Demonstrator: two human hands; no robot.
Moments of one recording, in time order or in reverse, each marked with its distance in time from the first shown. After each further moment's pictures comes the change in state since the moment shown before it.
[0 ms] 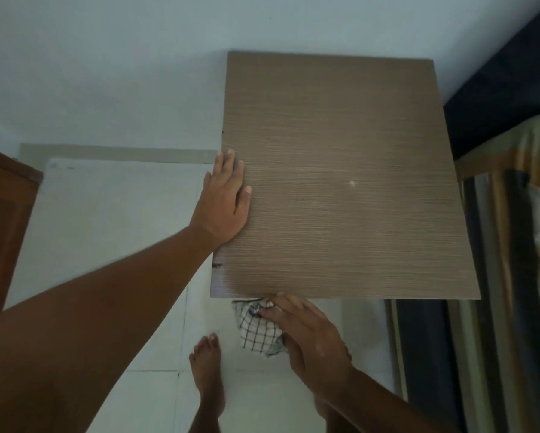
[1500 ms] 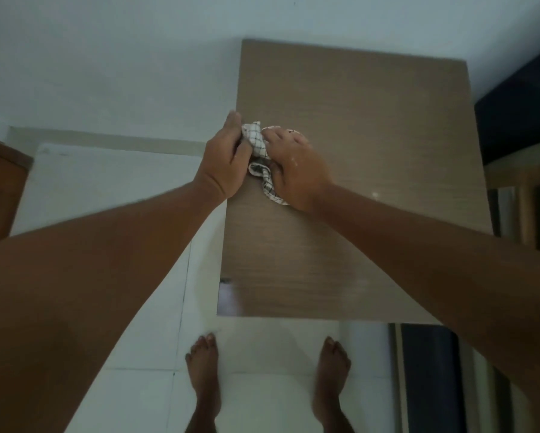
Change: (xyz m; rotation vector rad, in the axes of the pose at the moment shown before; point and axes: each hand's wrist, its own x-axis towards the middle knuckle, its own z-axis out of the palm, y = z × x) left_hand 0.071 -0.017 -0.027 -0.369 0.102 -0.076; right_hand 0.278 0.080 -0.031 -0.406 -0.137 -0.055
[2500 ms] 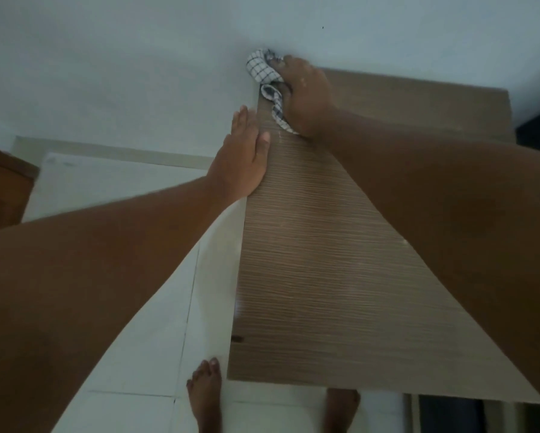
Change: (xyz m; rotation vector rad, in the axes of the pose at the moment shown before) left_hand 0.081 -0.023 -0.003 0.210 -0.067 -0.040; right_hand 0.182 0.071 -0.010 -0.106 0.025 0.137
